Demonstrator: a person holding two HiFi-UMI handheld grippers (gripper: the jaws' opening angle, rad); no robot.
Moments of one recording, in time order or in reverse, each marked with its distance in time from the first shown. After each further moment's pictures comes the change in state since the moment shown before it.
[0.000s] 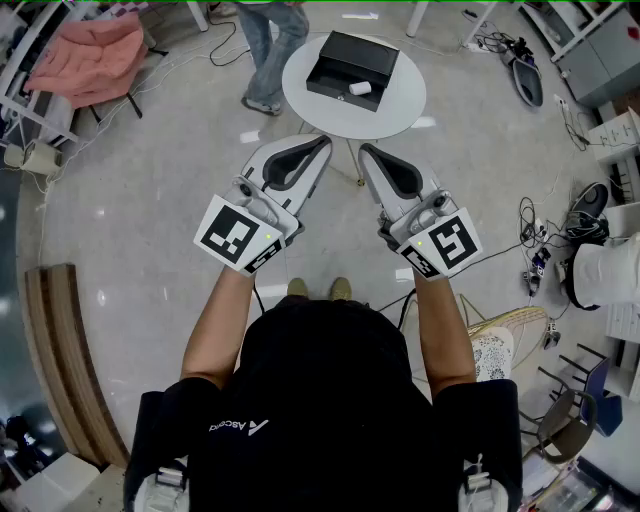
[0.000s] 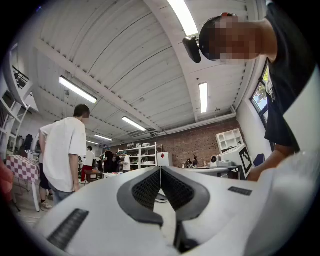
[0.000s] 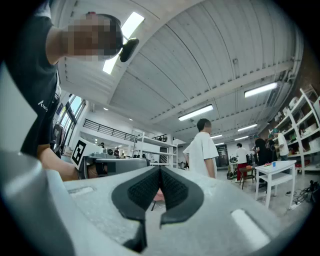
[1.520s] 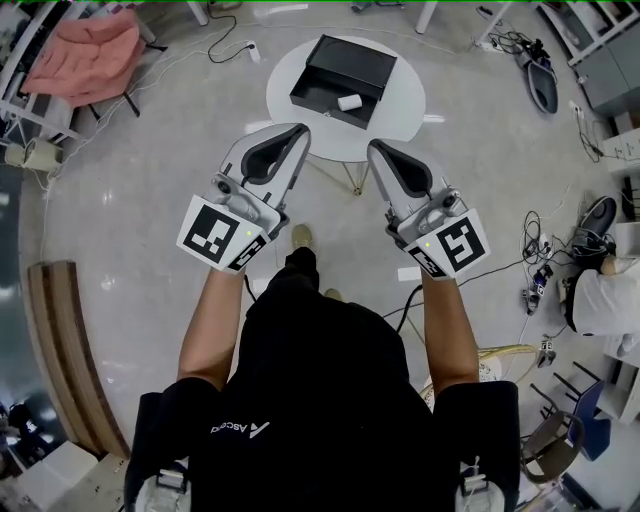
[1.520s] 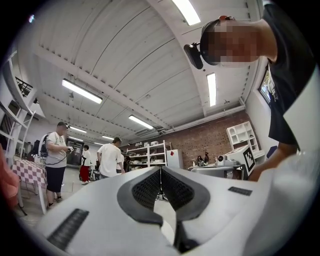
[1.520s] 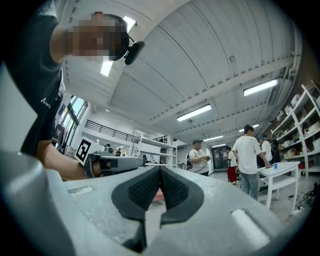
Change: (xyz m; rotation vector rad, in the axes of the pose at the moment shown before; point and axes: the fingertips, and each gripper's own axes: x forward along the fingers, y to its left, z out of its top) left arm 0.117 0.076 -0.040 0.038 0.013 0.102; right arm 0.008 -0.153 -0.031 -0.015 -0.017 0.033
